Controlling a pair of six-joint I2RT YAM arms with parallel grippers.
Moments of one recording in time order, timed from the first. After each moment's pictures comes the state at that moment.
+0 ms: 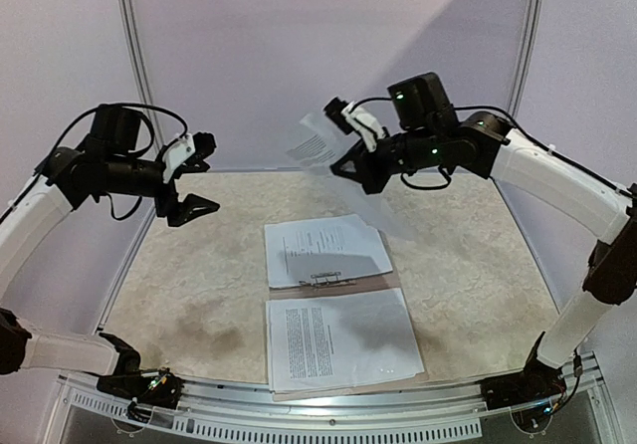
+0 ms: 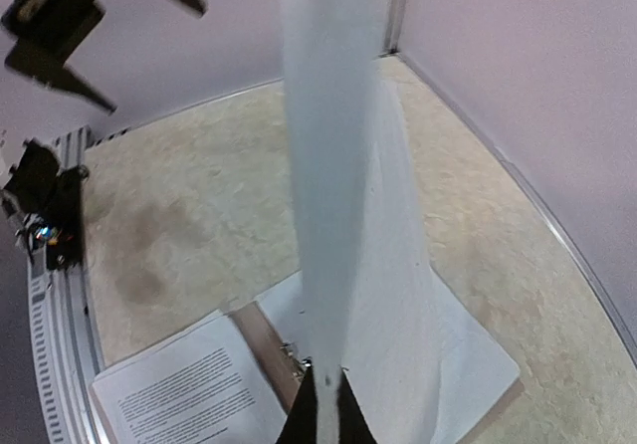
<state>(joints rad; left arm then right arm) -0.39 1.13 1.27 -0.80 0.42 0.73 0.85 1.66 1.73 -0.61 -0.19 -0.13</state>
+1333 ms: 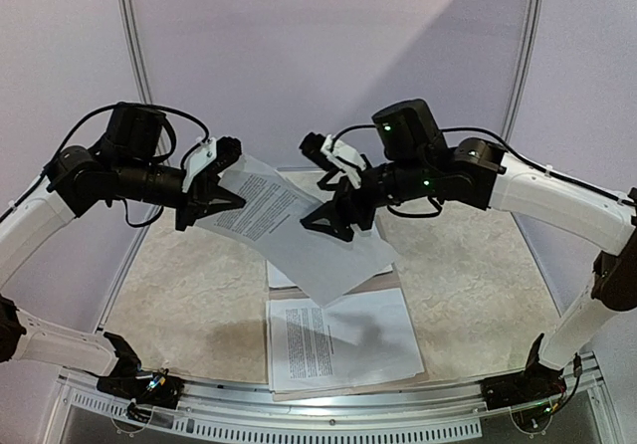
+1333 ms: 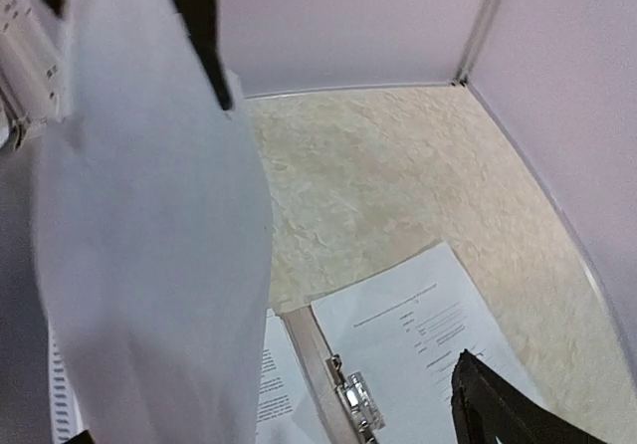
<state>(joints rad) -0.65 1.14 1.30 -0.78 0.45 0.57 0.99 1.63 1.60 -0.51 -0.23 -0.23</state>
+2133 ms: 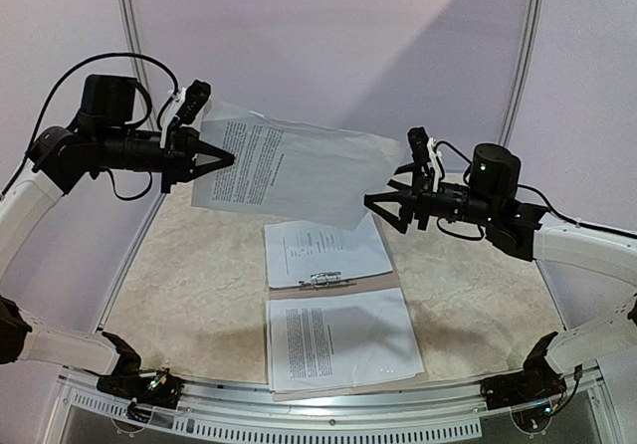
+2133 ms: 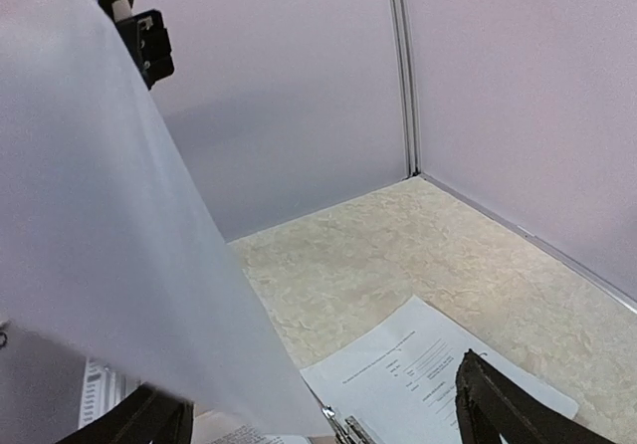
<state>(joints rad) -0.50 1.17 1.46 -0.74 0.68 0.40 0.69 1.27 0.87 0.32 -0.51 0.14</state>
